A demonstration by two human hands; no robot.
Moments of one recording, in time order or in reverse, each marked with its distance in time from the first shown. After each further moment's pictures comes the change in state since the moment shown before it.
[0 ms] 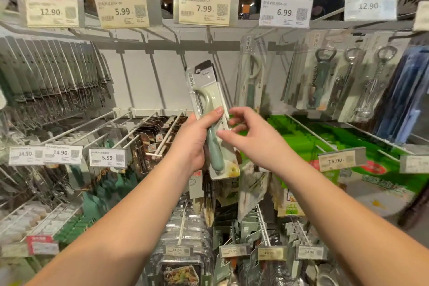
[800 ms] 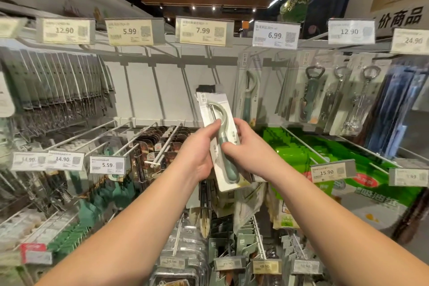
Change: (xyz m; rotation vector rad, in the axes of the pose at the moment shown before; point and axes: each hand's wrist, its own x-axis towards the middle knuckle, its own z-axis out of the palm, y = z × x) left_hand -0.011 -0.001 0.019 0.038 -0.046 -0.096; right_hand 0.003 -0.001 -0.002 0.042 -0.069 0.075
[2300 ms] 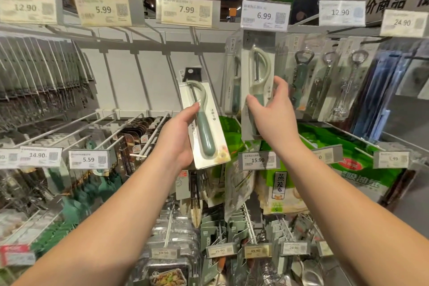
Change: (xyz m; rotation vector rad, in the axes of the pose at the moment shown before) left_hand -0.027 0.019 0.005 -0.070 0.030 0.012; right_hand 0.011 0.013 -0.043 0.035 0.546 0.034
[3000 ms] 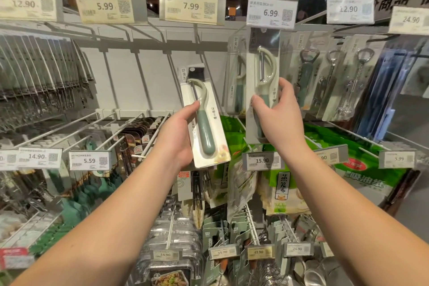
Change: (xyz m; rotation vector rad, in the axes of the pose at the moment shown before) left_hand 0.018 0.001 -0.013 0.001 -0.012 0.021; right_hand 0.005 0.015 0.008 0.001 0.068 -0.023
